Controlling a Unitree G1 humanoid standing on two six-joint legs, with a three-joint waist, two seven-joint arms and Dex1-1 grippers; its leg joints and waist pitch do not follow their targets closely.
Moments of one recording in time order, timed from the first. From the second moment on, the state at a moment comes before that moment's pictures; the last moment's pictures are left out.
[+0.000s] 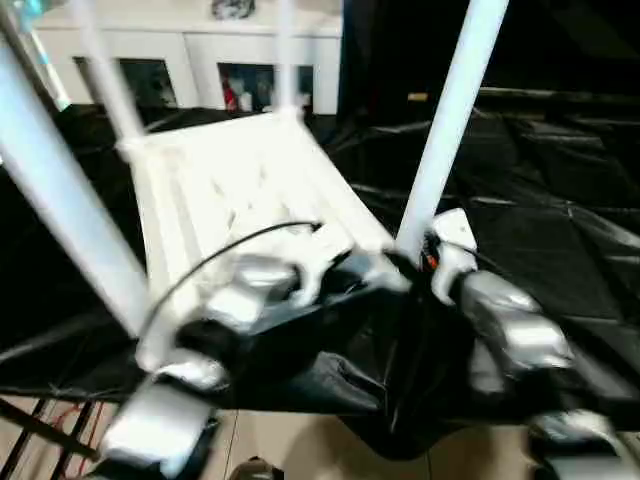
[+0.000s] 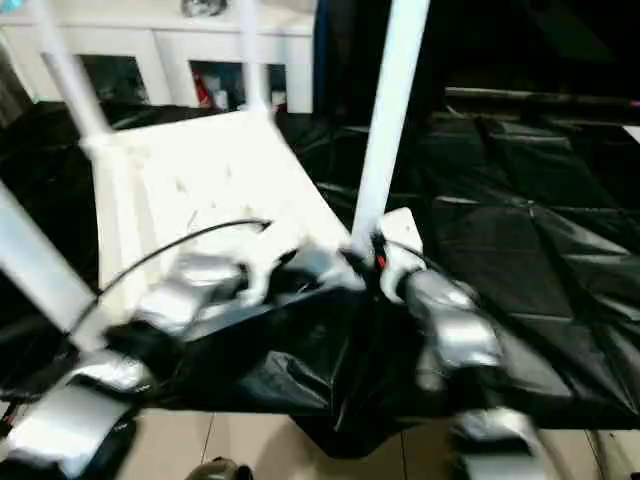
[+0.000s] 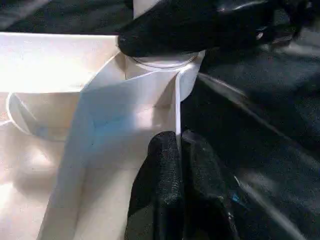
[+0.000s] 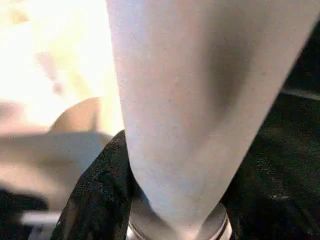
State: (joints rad) left arm -0.77 0.03 -0.21 0.88 0.07 0.15 -0.77; right arm -0.53 -0.13 -0.03 0.57 0.05 0.23 0.34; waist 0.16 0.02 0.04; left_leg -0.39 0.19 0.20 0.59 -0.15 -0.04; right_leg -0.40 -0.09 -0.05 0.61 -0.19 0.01
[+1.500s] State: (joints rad) left arm -0.63 0.29 -0.27 0.65 -0.01 0.11 -1.34; right arm -0.38 -0.44 0.17 0.30 0.15 0.22 1.15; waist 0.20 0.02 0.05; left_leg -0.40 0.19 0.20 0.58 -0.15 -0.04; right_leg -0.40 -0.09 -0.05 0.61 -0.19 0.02
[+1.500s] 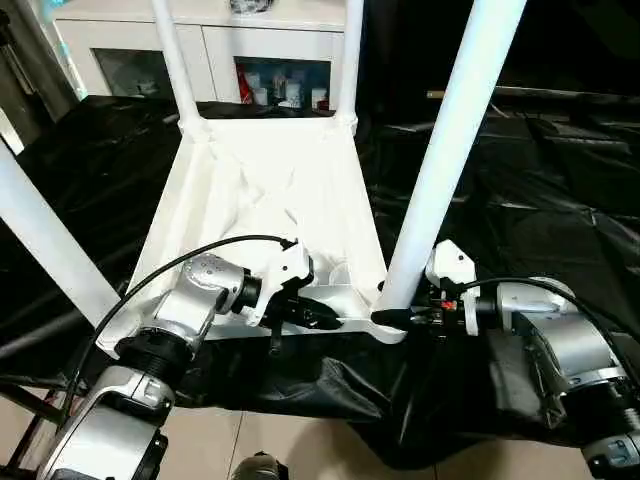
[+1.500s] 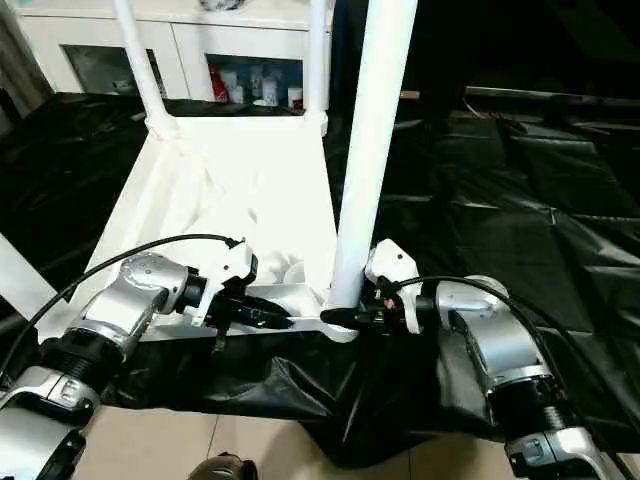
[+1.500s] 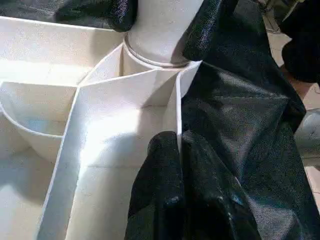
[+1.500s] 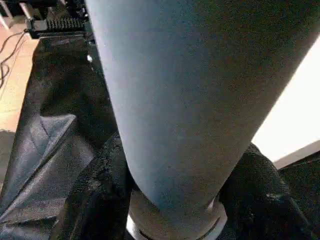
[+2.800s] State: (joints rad) left arm -0.66 0.21 -0.23 0.72 0.01 0.13 -1.17; right arm -0.41 -0.39 0.12 0.41 0.12 0.15 0.97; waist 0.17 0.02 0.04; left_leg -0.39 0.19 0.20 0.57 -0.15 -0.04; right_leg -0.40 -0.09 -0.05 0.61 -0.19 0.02
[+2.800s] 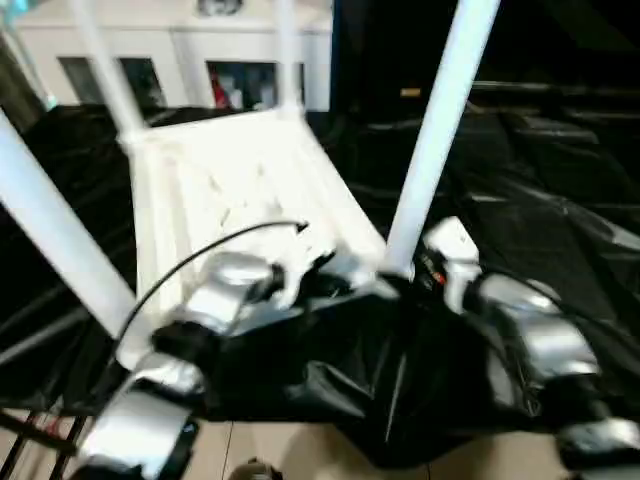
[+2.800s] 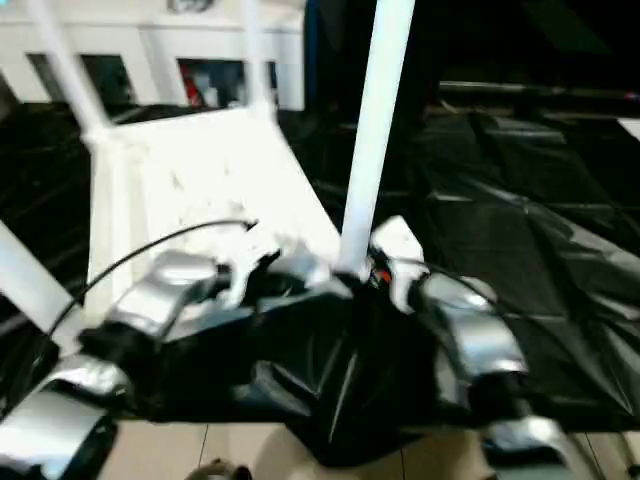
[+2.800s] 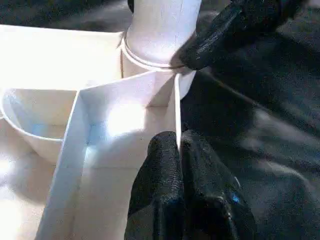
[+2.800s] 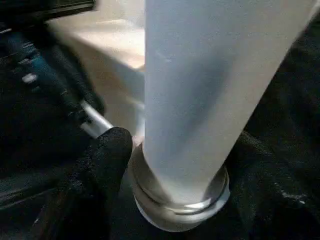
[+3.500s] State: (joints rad) left arm -0.61 0.29 -0.27 0.60 -0.01 0.15 -1.33; right arm -0.39 -0.44 0.17 0.31 0.16 0.22 1.16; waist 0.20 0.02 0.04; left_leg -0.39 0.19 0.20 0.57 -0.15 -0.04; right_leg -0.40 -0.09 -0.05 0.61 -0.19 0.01
